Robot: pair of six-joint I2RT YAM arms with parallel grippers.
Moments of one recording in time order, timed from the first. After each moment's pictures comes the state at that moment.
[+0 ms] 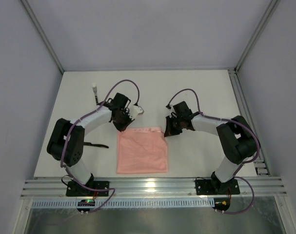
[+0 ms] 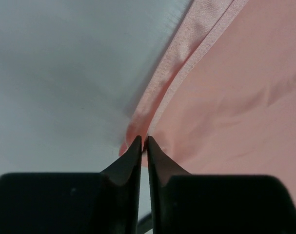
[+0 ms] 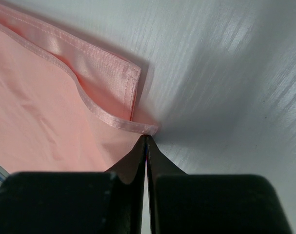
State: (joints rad) left arm -0.46 1.69 1.12 -0.64 0.19 0.52; right arm 0.49 1.69 0.87 -0.20 -0.35 0.35
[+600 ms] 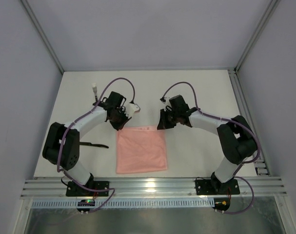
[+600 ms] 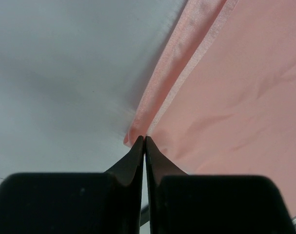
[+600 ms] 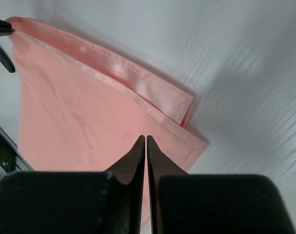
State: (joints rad) left arm -0.42 1.63 1.10 -0.65 0.21 0.53; right arm 0.53 1.68 0.97 -0.17 -0.40 0.34
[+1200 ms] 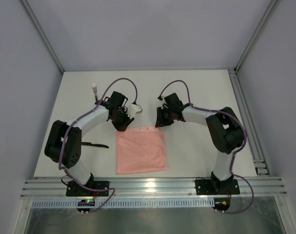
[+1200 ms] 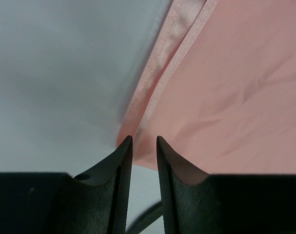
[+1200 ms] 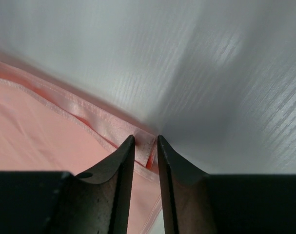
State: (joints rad) left arm -0.42 1.65 1.11 -0.67 0.25 0.55; right arm 0.53 1.88 1.11 -0.19 -0.32 0.34
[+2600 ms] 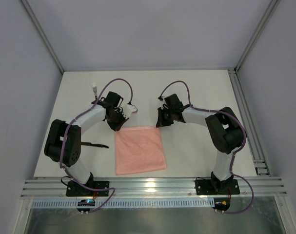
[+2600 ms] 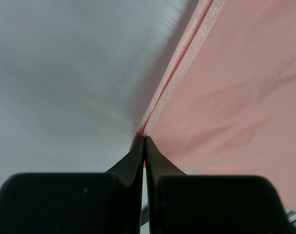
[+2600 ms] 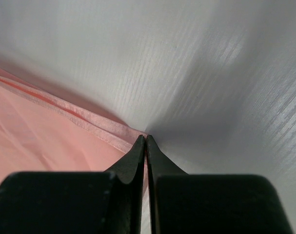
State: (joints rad) left arm -0.38 1.67 1.11 -0.69 0.22 0.58; right arm 0.53 1.88 1.09 -0.15 -0.31 0.36
